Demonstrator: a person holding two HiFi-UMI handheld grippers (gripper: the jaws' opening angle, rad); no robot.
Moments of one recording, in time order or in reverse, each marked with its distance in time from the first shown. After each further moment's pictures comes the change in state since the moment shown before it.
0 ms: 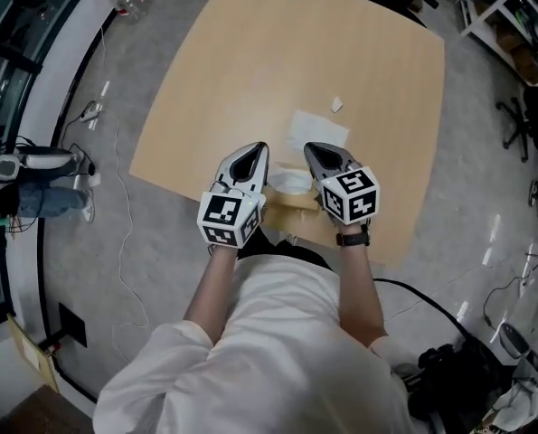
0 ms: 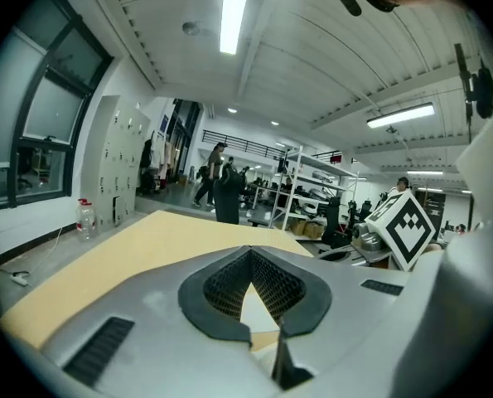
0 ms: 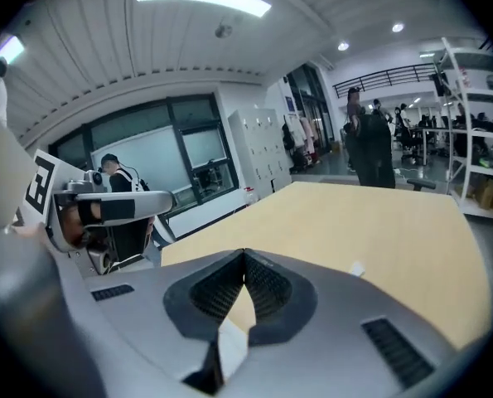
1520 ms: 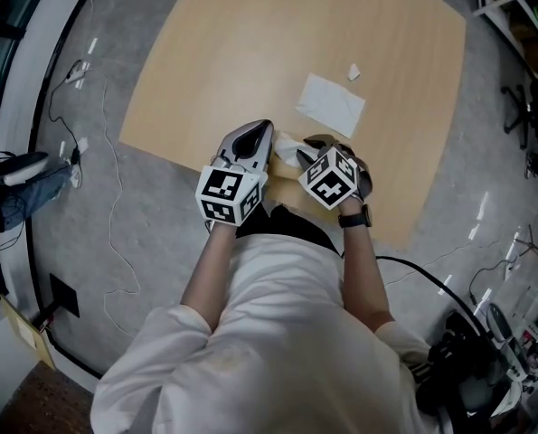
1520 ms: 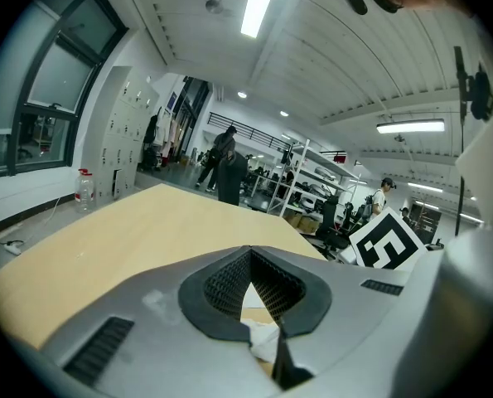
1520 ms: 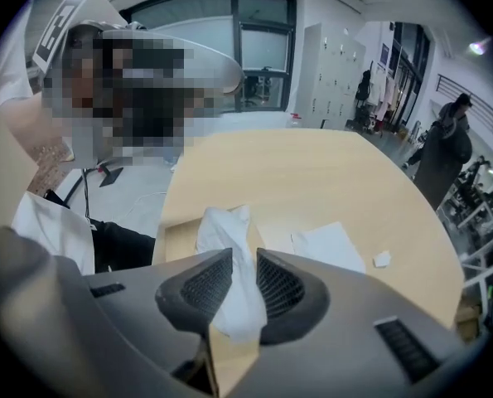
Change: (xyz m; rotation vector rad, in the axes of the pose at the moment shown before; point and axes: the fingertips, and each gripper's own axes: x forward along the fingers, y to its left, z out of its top) left arm 0.004 0.040 -0.063 -0.115 0.089 -0.035; right arm 0.060 0.034 -0.130 -0.472 0.589 0.089
